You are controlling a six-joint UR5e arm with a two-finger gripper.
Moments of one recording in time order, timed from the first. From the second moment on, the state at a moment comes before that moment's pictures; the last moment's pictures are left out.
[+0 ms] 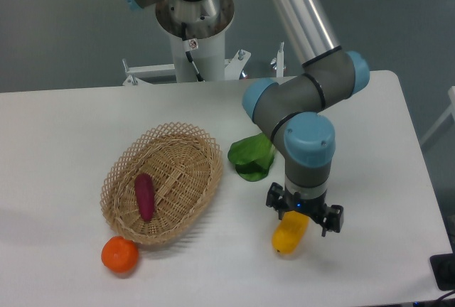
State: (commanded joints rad) arm 2.55 -2.10 -1.47 -0.89 1.57 0.99
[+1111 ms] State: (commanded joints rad) arm 2.68 -2.07 -1.38 -1.14 1.54 1.32
